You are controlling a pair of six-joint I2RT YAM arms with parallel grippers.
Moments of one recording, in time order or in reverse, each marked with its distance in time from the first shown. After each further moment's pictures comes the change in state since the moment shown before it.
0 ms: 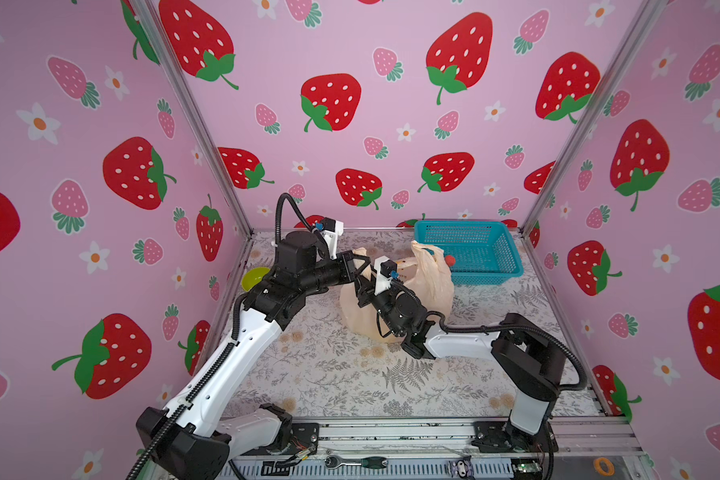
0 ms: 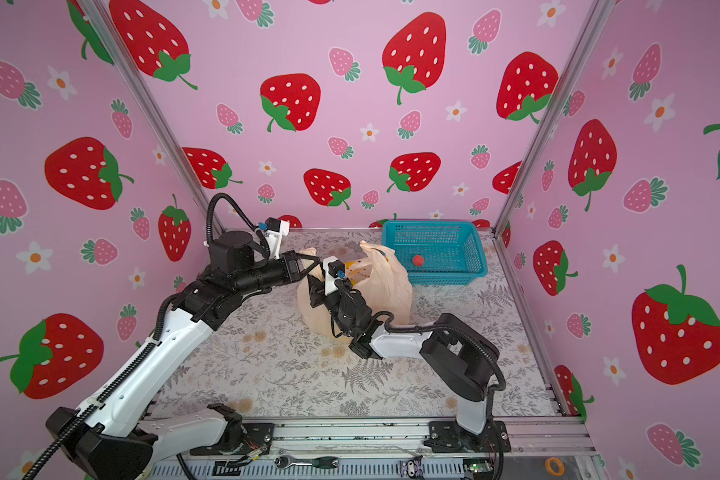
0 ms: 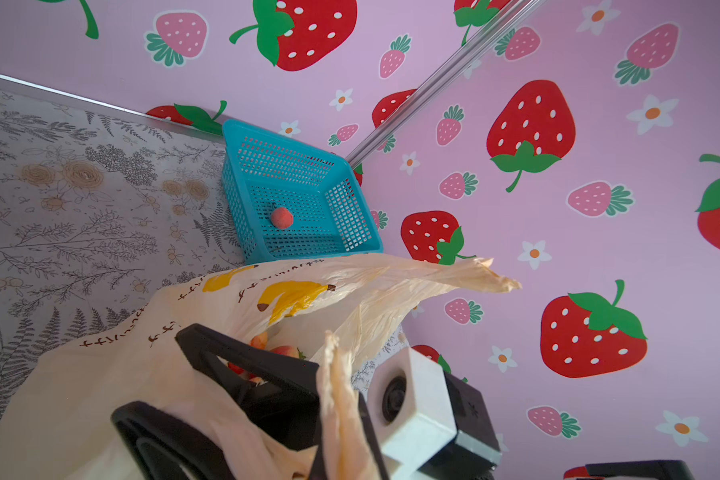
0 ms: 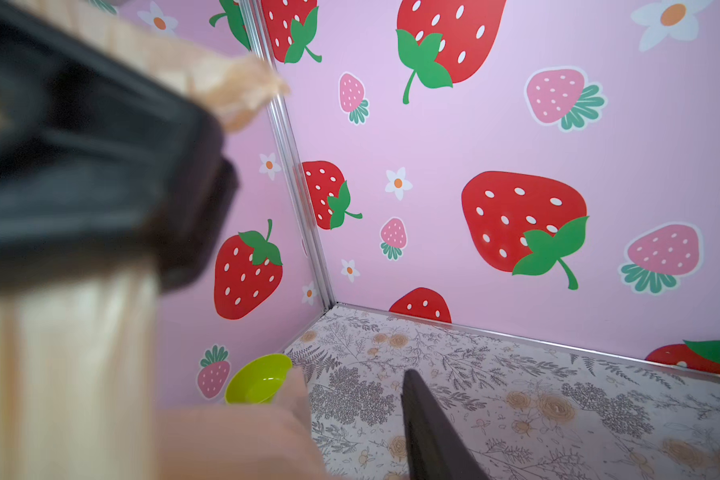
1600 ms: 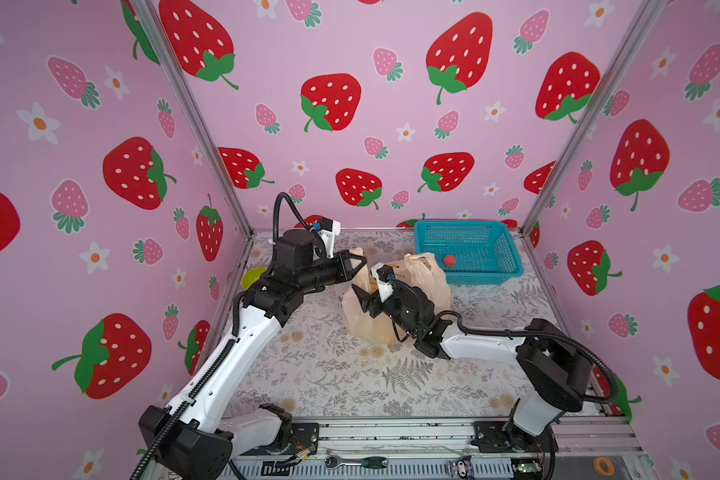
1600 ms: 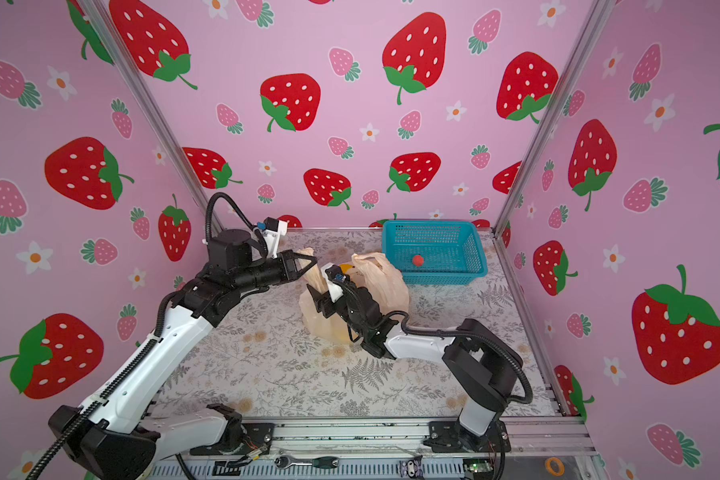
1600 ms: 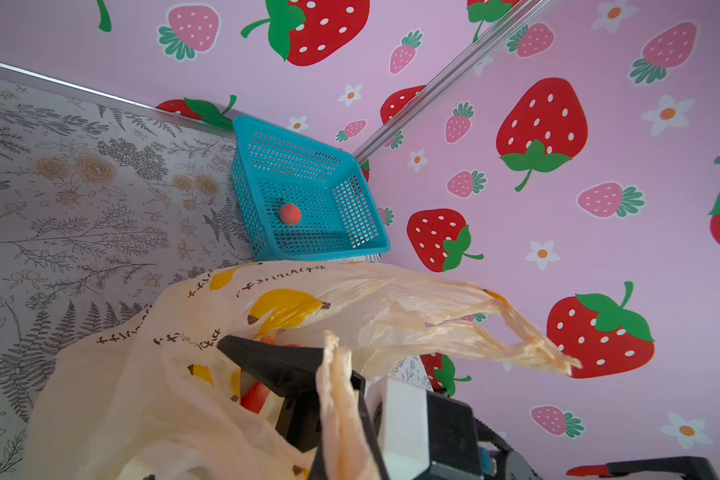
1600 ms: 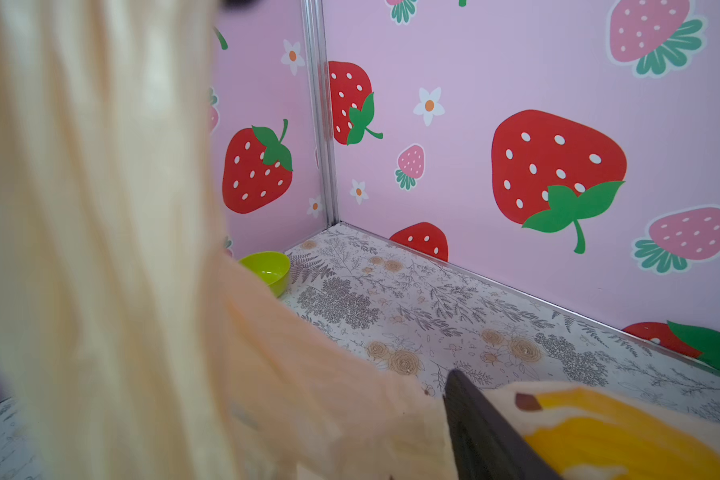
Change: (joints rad) left arm 0.046 0.017 0.001 -0.016 0.042 0.019; right arm -0.045 -0.169 -0.057 -0.337 -0.205 -0.122
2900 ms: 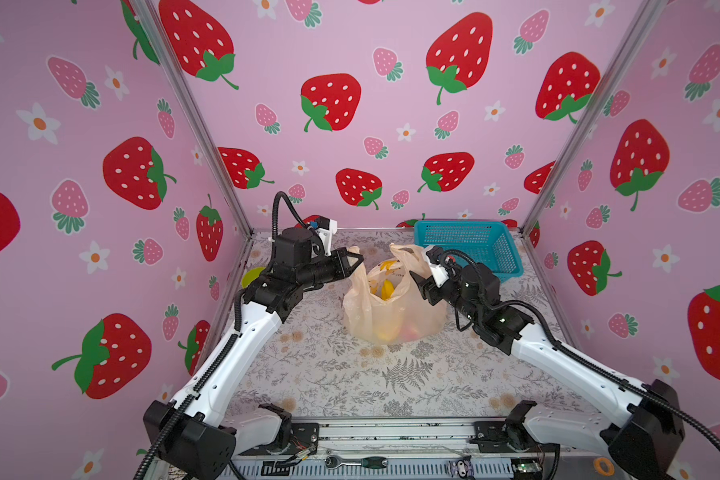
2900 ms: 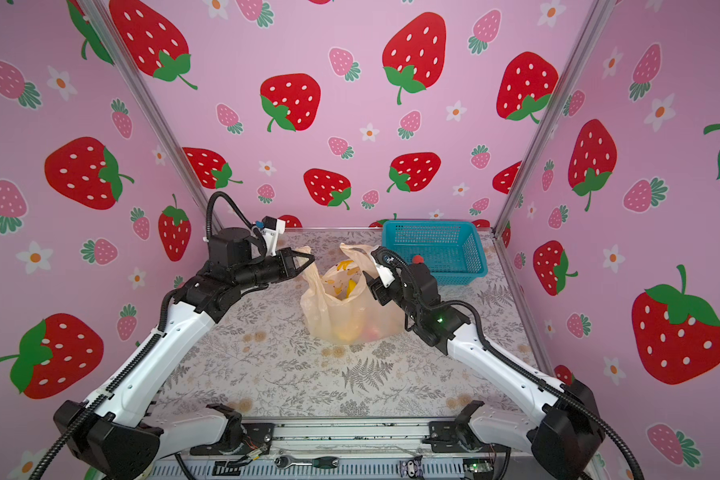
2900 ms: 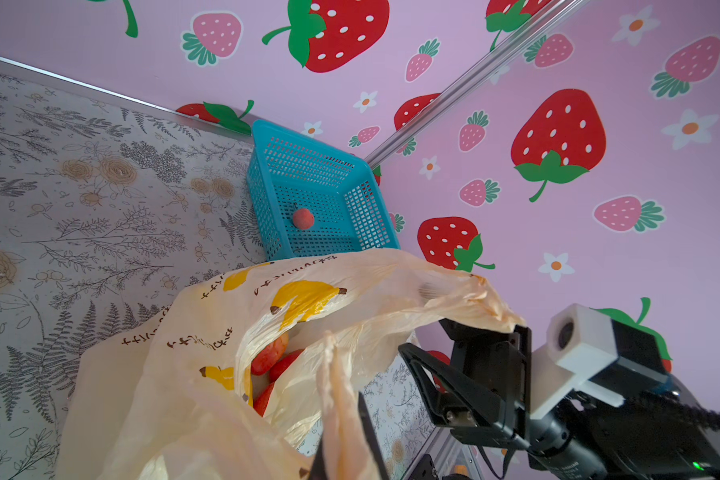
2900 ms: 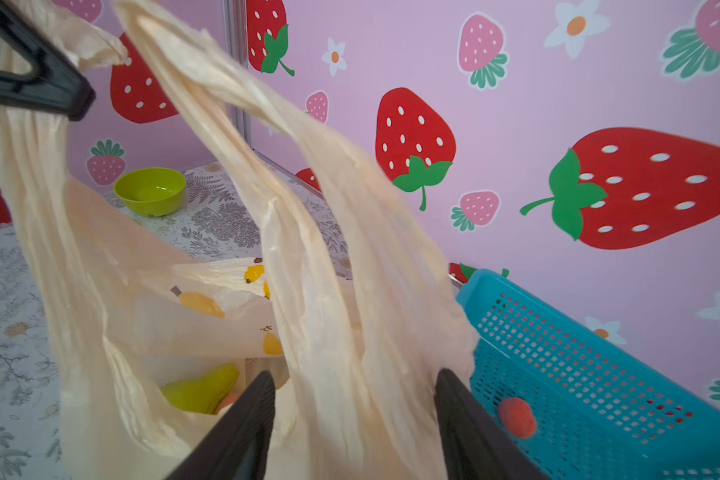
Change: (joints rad) left arm 0.035 0.024 0.000 0.006 0.004 0.012; right arm -0.266 -0.442 -0.005 -0.657 -0.094 -0.224
